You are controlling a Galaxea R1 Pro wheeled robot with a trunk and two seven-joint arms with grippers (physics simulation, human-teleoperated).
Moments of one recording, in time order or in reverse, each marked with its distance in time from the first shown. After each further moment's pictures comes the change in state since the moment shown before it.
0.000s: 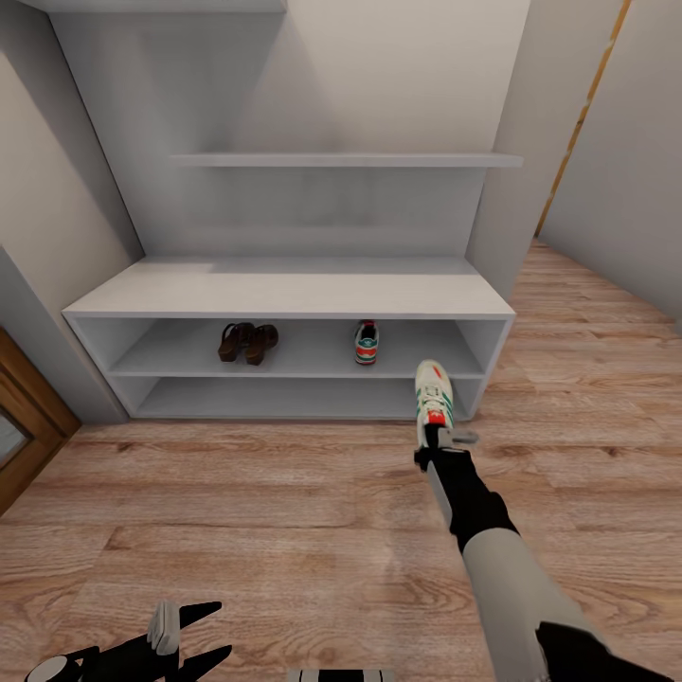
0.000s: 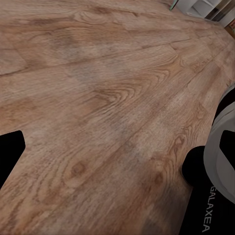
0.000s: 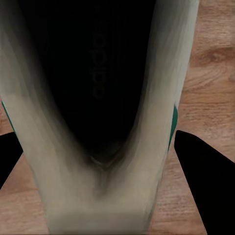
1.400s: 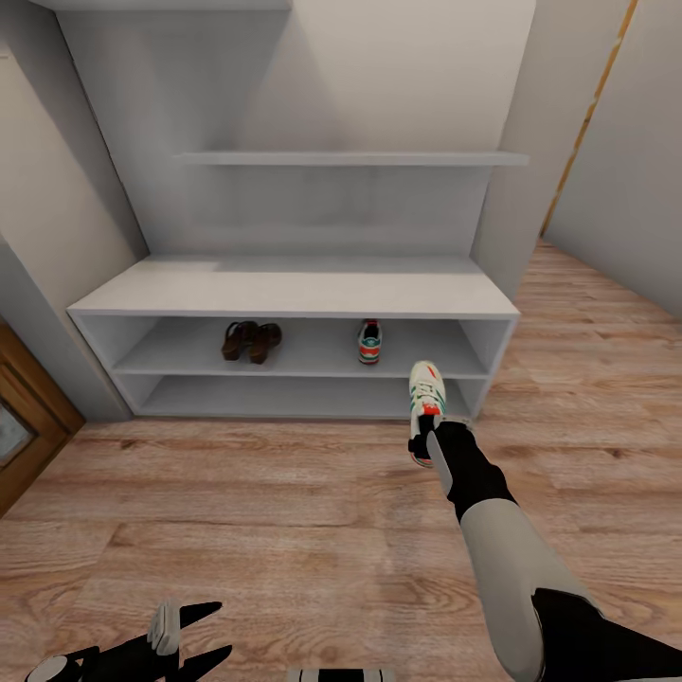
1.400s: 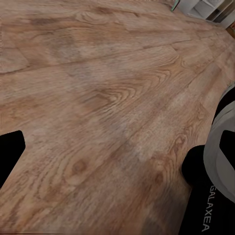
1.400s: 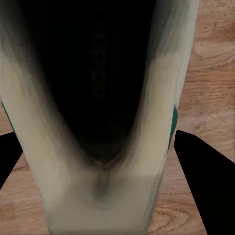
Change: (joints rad) left arm 0.000 0.000 -0.001 0.000 0.000 -0.002 0.000; right arm -0.093 0.000 0.004 -0.001 -0.106 0.229 -0.002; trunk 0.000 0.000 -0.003
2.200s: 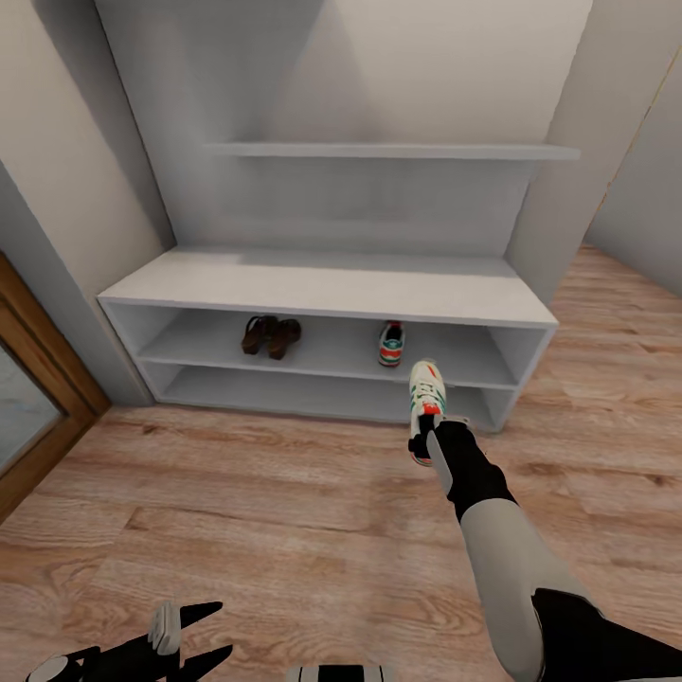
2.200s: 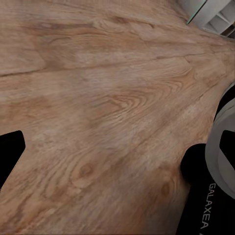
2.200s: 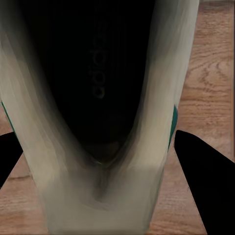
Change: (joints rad) left arm 0.000 -0.002 0.002 0.001 -0.002 0.001 0.002; right arm 0.000 0.000 0.001 -0.002 0.001 0.000 -0.001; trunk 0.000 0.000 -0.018
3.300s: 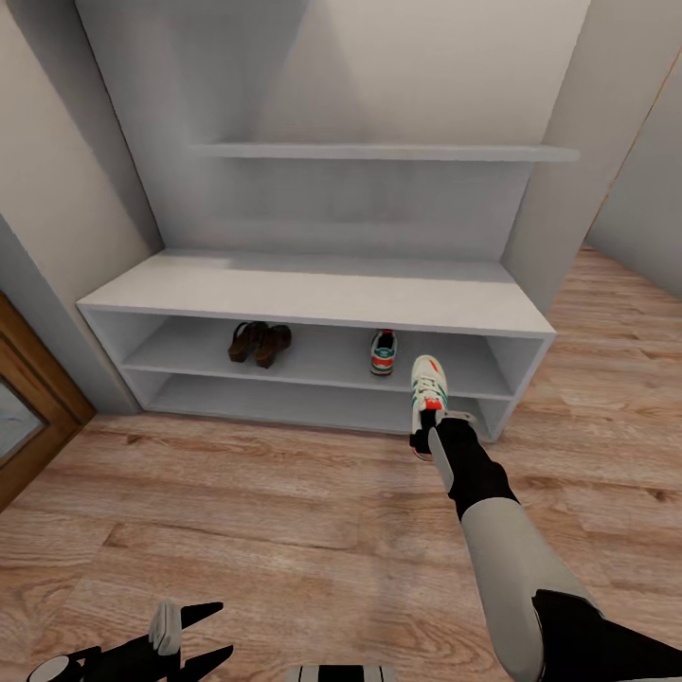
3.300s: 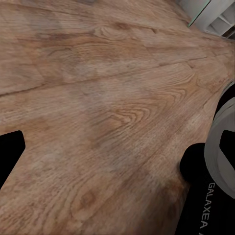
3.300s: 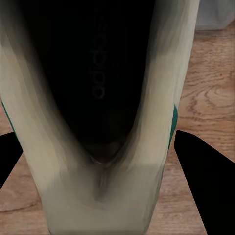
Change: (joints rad) left arm 0.000 -0.001 -0.002 0.000 -0.002 0.000 0.000; right arm 0.001 0.000 0.001 -0.030 0.002 -0.002 0.004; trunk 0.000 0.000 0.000
